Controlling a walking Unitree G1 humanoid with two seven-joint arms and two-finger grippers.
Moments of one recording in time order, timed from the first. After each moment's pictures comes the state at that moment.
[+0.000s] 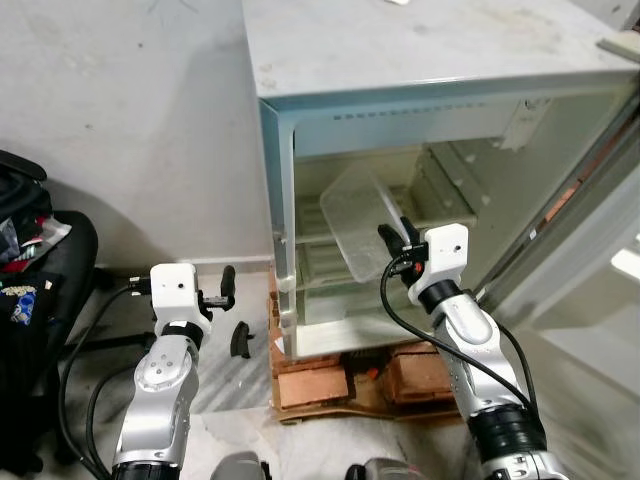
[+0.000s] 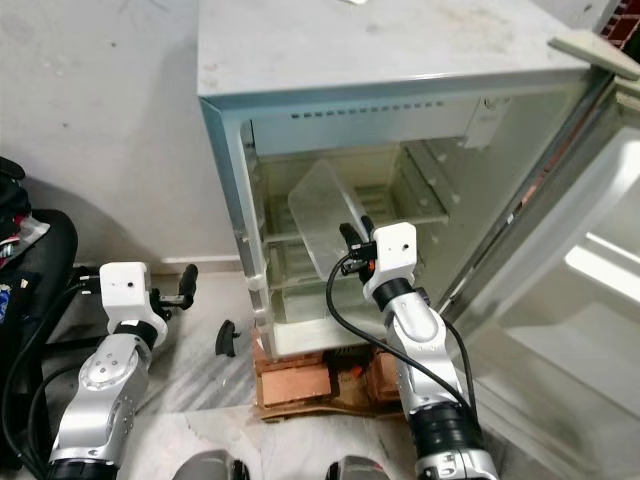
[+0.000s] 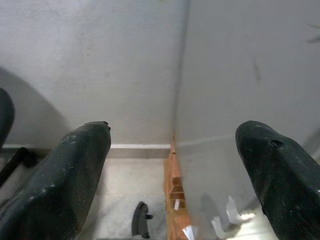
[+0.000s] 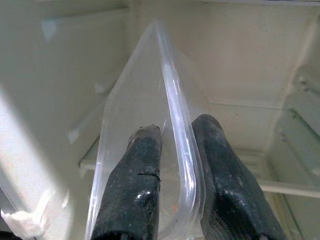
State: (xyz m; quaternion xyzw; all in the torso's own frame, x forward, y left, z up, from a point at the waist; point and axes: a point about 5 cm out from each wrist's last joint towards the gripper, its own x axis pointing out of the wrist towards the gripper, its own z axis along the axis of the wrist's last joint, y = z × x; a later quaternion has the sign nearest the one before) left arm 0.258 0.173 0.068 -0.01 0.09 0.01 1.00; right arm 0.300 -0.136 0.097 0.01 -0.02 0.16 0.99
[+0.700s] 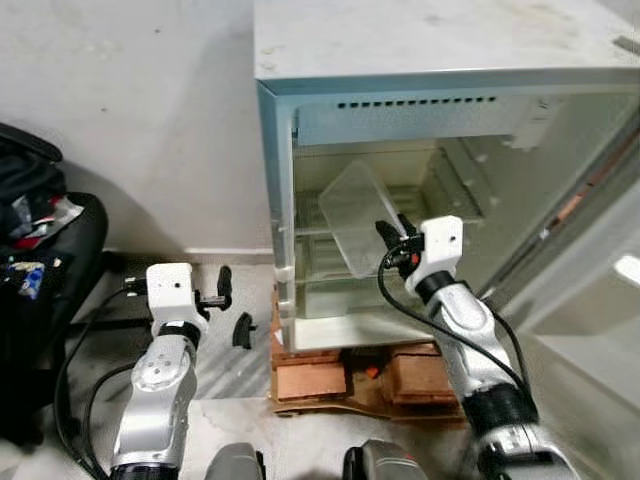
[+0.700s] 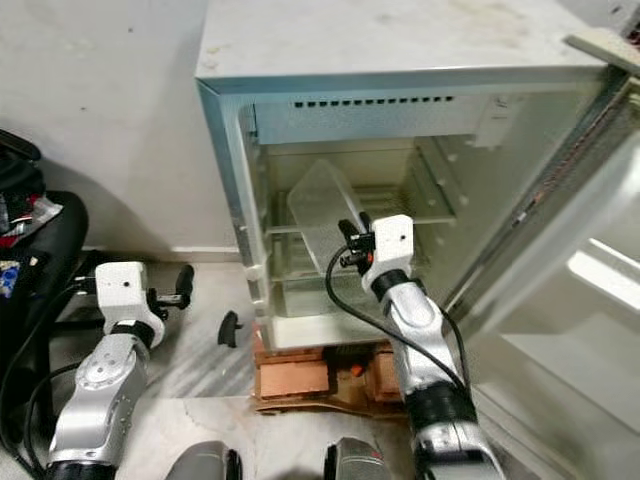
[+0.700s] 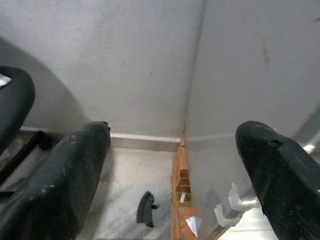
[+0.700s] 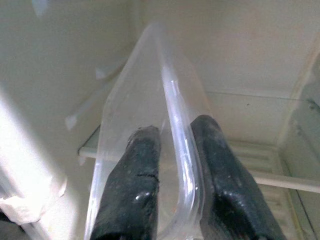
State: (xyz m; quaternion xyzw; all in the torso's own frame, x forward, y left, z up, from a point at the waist) left arm 0.254 0.176 0.070 -0.01 0.10 0.03 0.99; right arm 0.320 -0.135 0.092 0.02 0.00 0.16 0.99
